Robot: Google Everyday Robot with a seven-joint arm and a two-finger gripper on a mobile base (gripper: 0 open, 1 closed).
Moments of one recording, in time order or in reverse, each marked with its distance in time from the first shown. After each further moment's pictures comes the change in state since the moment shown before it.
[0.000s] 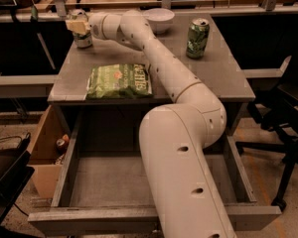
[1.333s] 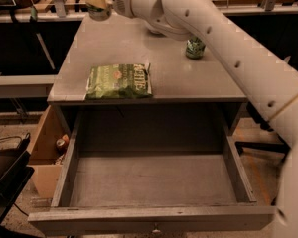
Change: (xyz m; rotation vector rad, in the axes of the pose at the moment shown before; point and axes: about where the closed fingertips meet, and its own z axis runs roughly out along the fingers) arm -0.147 0.091 -0.182 0.039 -0.149 -0.287
